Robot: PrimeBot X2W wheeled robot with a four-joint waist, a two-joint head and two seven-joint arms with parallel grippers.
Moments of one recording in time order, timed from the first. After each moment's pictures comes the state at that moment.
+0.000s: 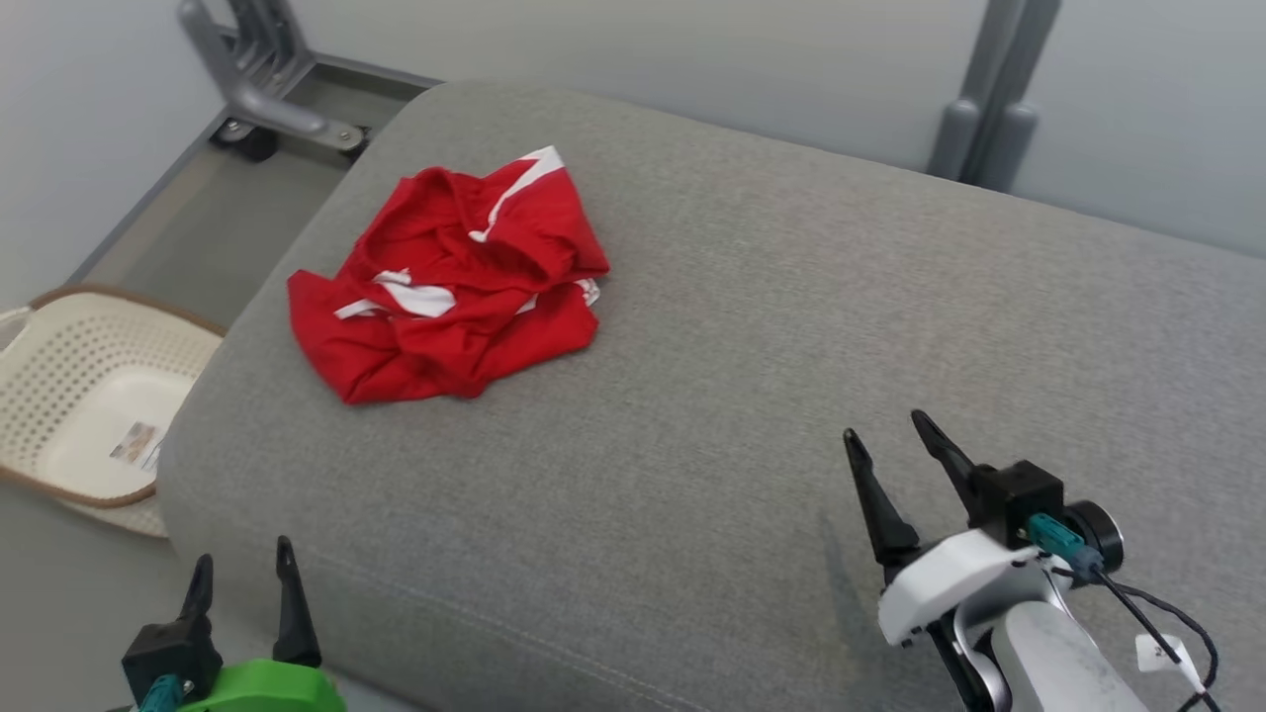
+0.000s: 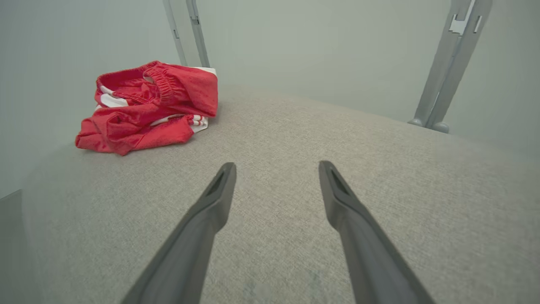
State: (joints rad) left arm -0.05 0.05 0.10 0.41 -0.12 -0.03 -0.26; right arm -0.18 -0.08 0.16 0.40 0.14 0.13 -0.26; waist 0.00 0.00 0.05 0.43
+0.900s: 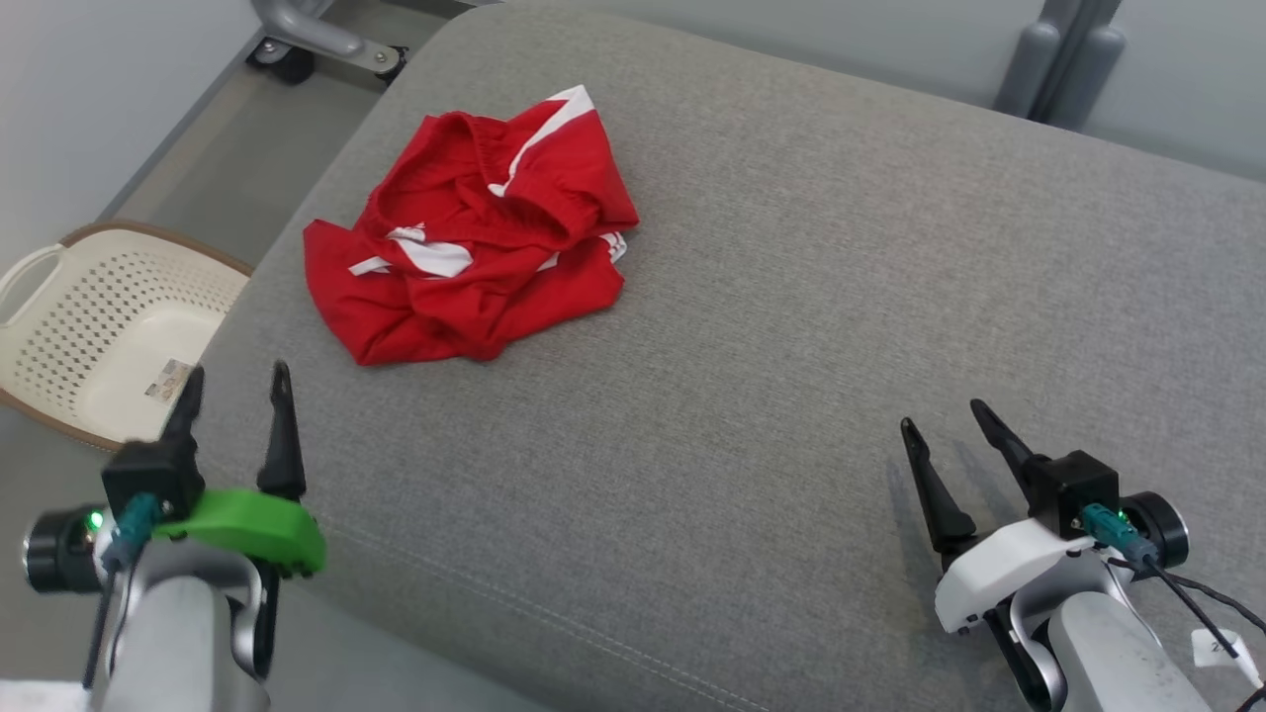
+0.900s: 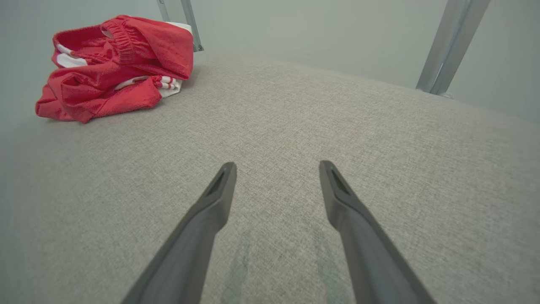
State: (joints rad) left arm -0.31 0.12 0.07 0.50 -0.09 -0.11 -0.26; right arm -0.21 -0.15 0.15 0.42 0.13 0.13 -0.26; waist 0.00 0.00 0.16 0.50
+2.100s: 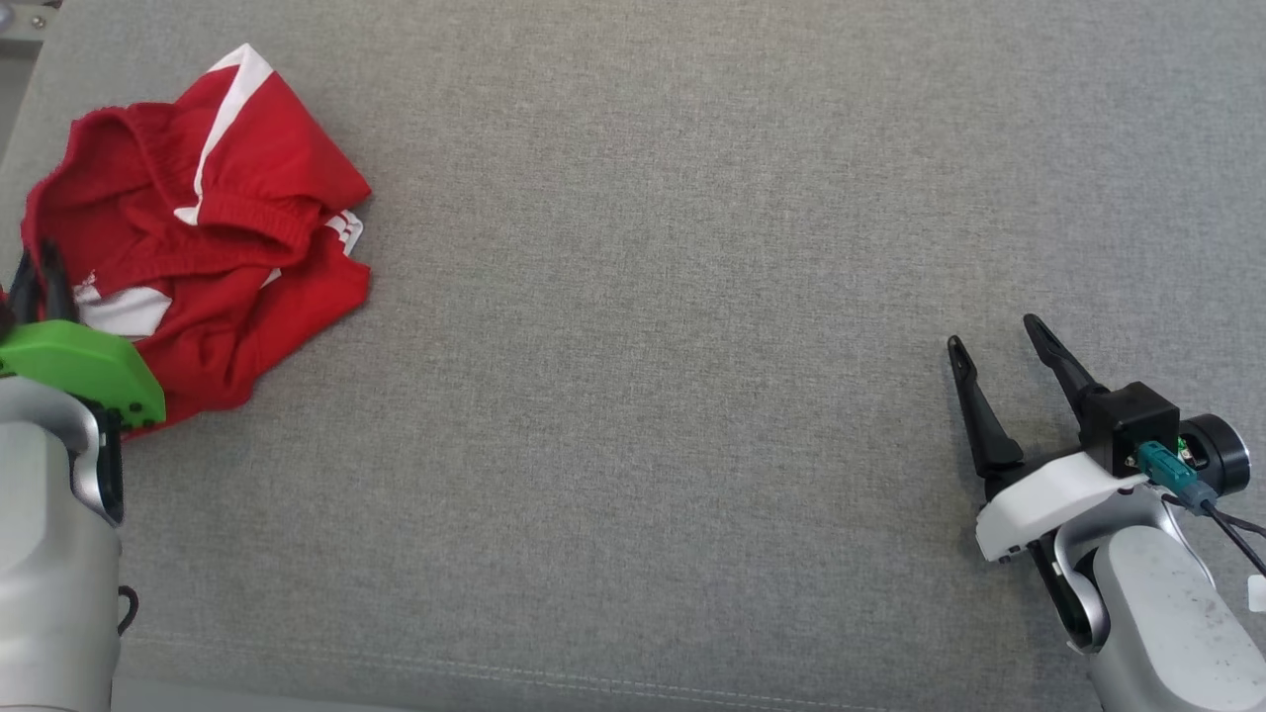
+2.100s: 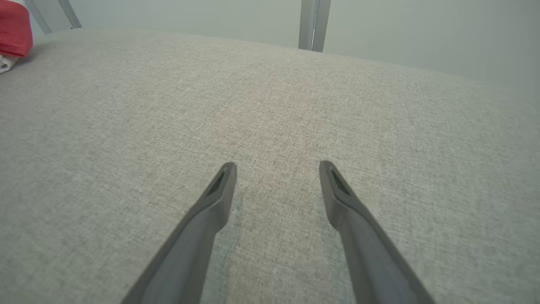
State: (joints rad) left arm -0.76 0.33 0.00 1.01 -0.24 -0.02 -0.26; right arm -0.29 -0.22 0.11 0.36 0.11 0.13 -0.26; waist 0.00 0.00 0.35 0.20
